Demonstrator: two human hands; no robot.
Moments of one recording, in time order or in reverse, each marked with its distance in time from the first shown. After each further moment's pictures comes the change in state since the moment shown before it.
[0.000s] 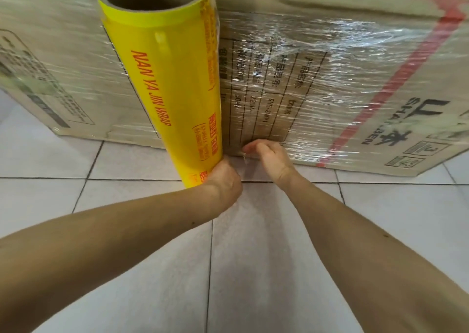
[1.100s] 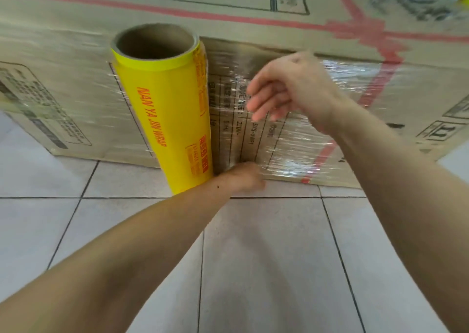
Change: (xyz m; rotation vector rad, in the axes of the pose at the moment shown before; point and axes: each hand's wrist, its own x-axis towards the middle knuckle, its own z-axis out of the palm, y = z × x) left_hand 0.038 -0.033 -0.044 -1.533 0.180 -0.187; right_hand -0.053 -0.179 -0.102 -0.068 -0.135 -0.347
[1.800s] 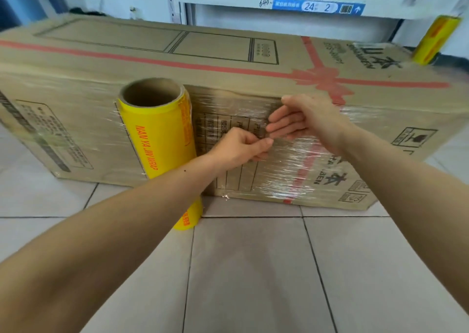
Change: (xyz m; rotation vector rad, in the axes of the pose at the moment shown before) left_hand -0.050 0.060 -0.090 -0.589 0.365 0.297; right_hand -0.024 0.011 -0.066 -0.007 0.087 0.119
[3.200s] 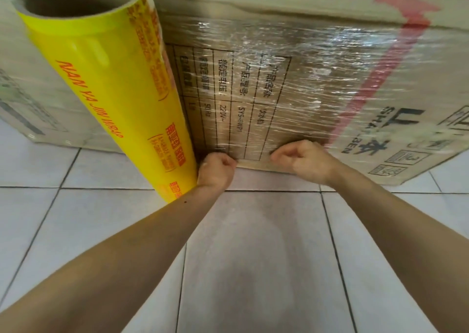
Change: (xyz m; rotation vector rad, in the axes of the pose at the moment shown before) left_hand -0.015 -0.142 0.056 0.132 0.374 -0.539; right_hand 0.018 0.169 0.055 -0.371 -0.225 0.209
